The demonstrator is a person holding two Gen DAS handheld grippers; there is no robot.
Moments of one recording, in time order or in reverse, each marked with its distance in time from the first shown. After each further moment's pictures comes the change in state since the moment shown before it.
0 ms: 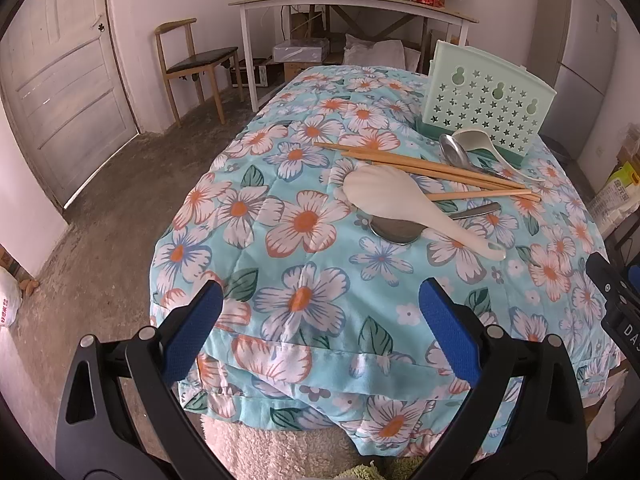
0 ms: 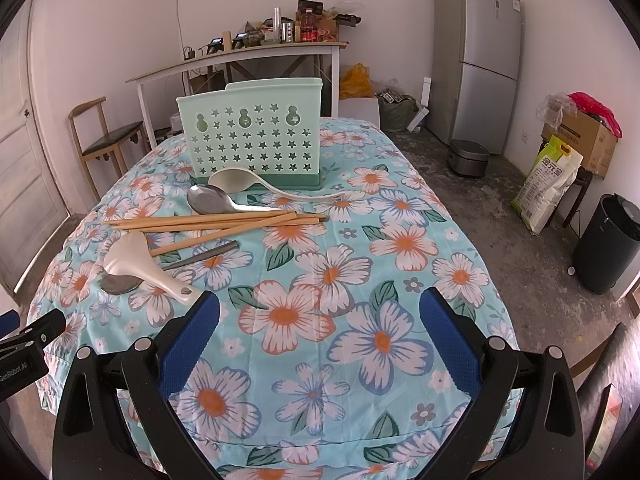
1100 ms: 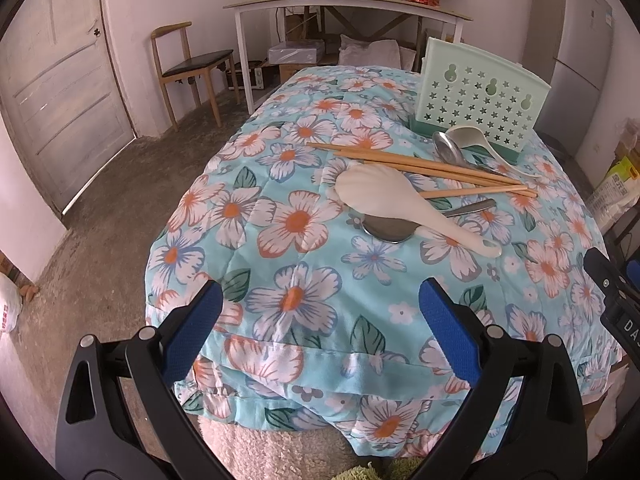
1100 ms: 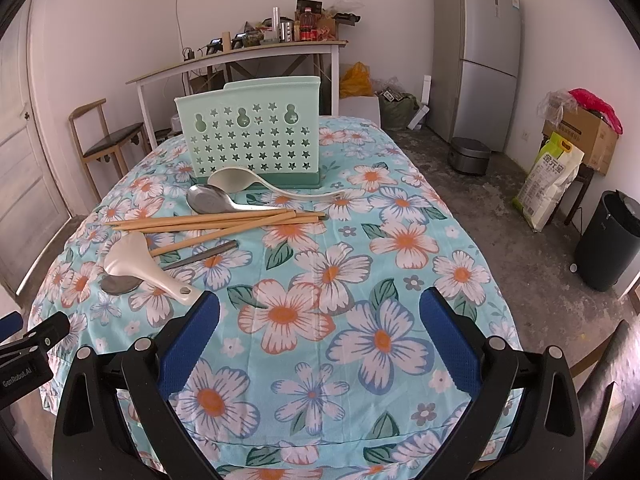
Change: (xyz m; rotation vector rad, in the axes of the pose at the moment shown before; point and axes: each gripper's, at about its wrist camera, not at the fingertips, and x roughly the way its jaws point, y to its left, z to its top) left arm 0.002 -0.006 0.002 0.024 -0.008 -0.013; right arm 0.001 -0.002 0.000 0.005 -0.002 0.009
